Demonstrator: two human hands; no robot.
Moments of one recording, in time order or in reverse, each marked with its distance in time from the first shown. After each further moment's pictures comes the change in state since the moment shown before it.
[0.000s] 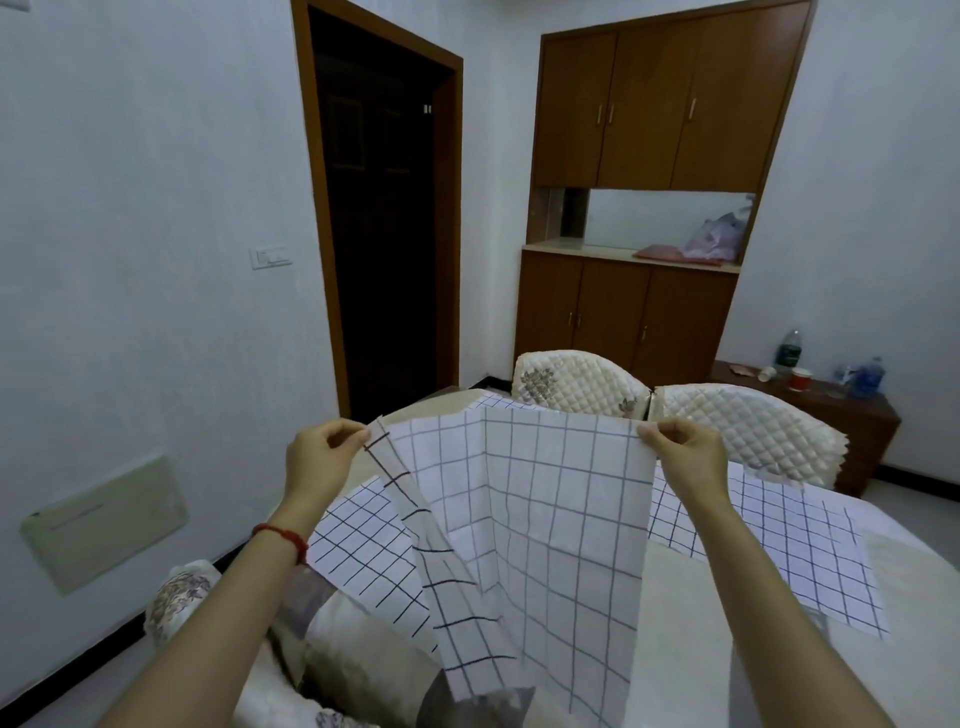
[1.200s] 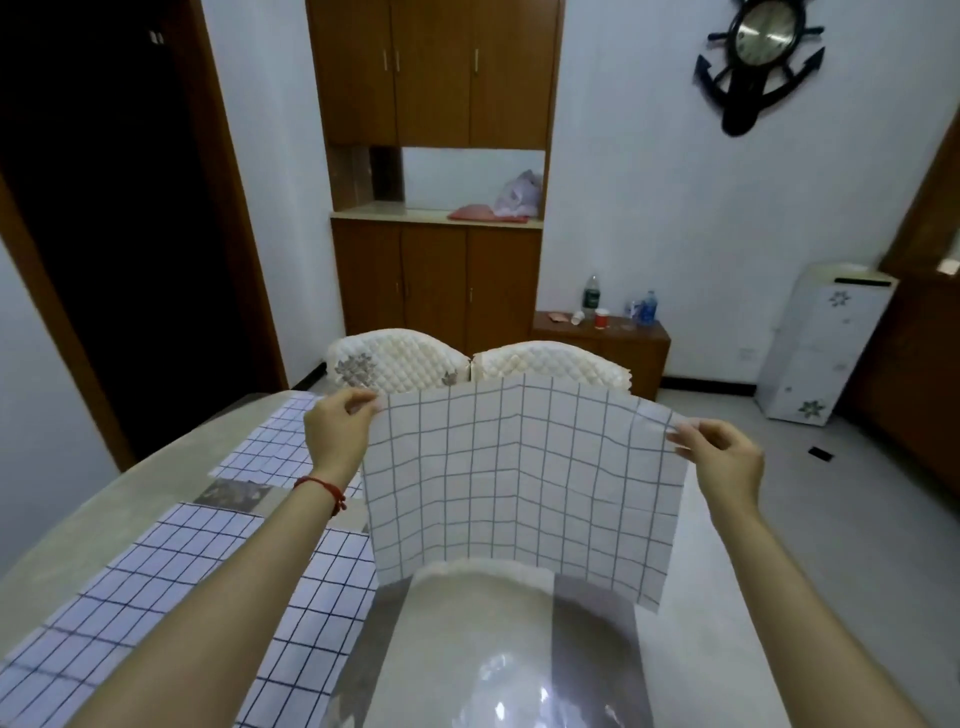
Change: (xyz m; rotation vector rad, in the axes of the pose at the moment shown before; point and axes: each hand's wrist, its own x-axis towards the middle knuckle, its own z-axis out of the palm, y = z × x) left_hand 0.019 0.100 0.292 -0.073 -0.166 0.205; right_hand 0.053 0.108 -0.223 0.096 0.537 0.078
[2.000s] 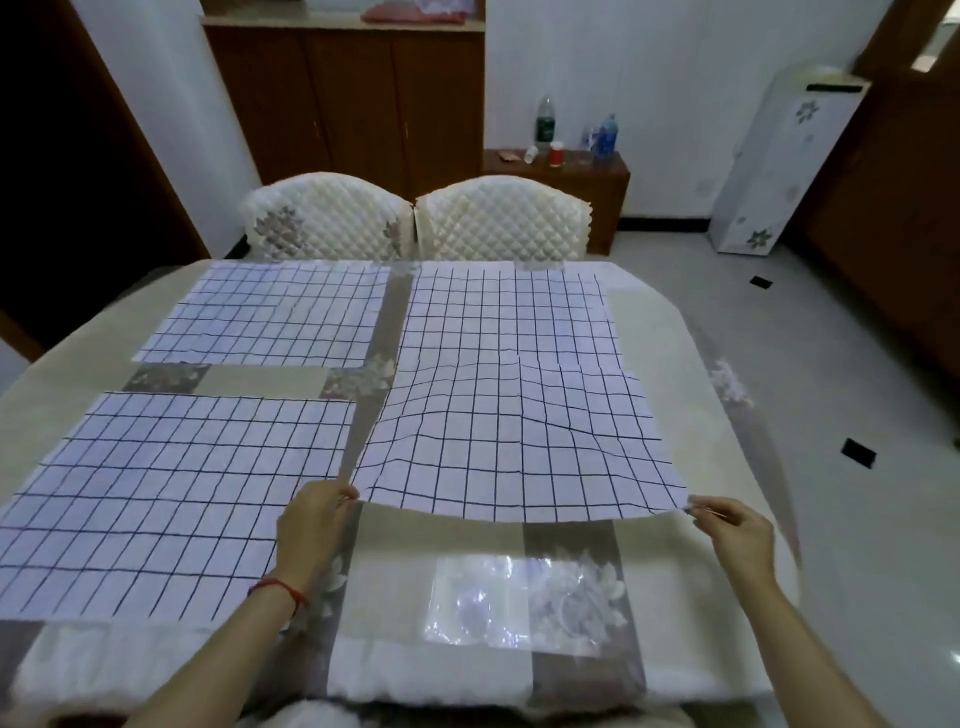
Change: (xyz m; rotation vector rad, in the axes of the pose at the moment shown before) left_hand -0.189 -0.150 -0.001 0.361 -0.532 -0.054; right_hand -0.152 0.175 -0.145 -0.293 0.044 0.484
